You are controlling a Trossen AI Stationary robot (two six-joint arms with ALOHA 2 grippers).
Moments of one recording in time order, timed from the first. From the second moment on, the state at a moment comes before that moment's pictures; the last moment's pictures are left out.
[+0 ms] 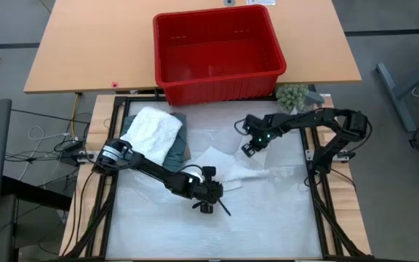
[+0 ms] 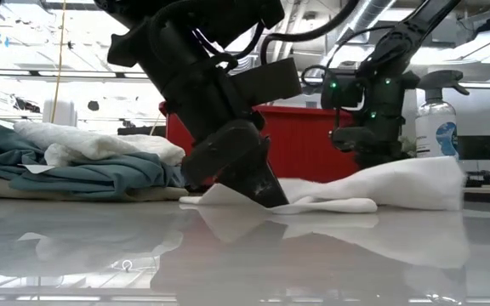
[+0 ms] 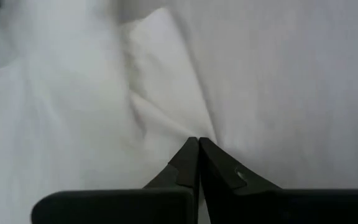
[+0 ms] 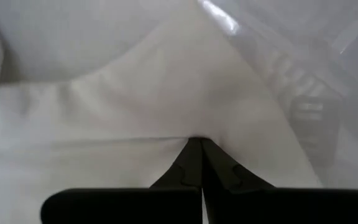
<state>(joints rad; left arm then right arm) -0.30 2.08 1.23 -0.14 -0.33 -0.07 -0.40 1.58 0.81 -0.57 -0.05 0.51</state>
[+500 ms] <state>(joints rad) -0.28 1.92 1.23 -0.13 -0.27 0.16 -0.53 1.58 0.80 -0.42 -0.04 0.51</state>
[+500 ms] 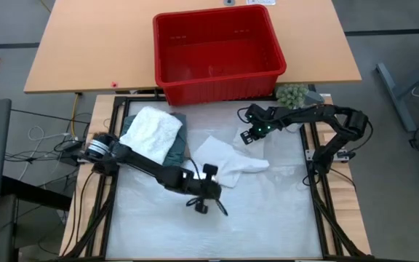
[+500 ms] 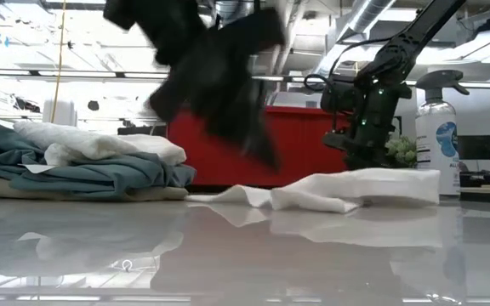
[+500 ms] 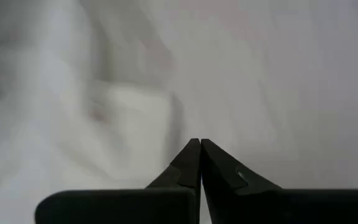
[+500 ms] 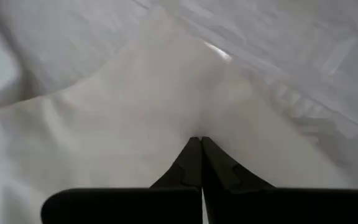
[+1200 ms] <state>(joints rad) -0.25 2.08 1.22 0.18 -0.46 -0.08 -0.52 1.58 0.80 -0.41 -0.05 0.49</state>
